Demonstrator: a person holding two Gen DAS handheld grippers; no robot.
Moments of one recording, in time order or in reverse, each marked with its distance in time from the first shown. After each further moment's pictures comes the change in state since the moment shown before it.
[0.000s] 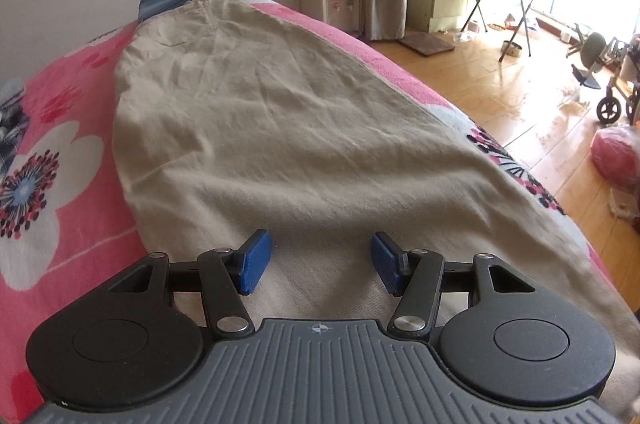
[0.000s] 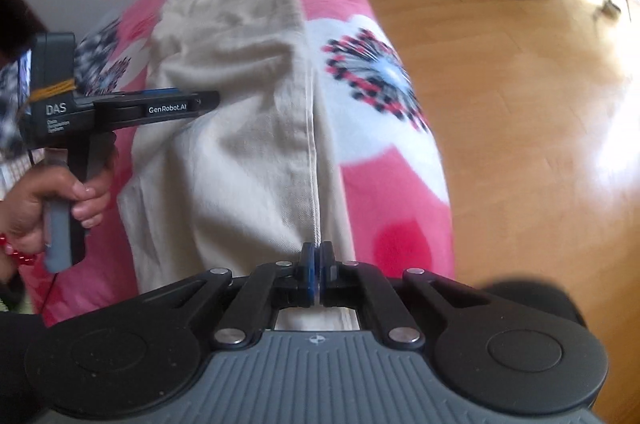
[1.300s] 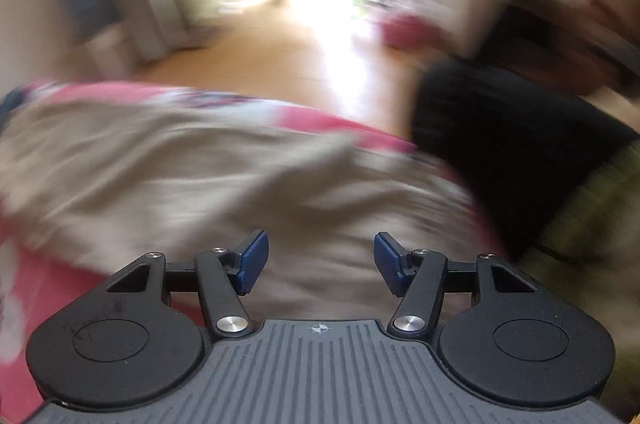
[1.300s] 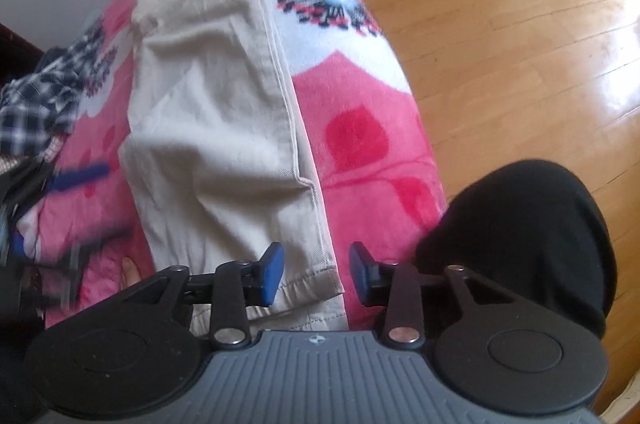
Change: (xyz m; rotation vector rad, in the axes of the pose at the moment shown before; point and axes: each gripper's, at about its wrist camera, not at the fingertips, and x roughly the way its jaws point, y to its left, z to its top) left arm -0.162 -0.081 -0.098 0.686 0.073 -0.522; right arm -0.018 -0.039 -0.031 0.132 0.172 0.073
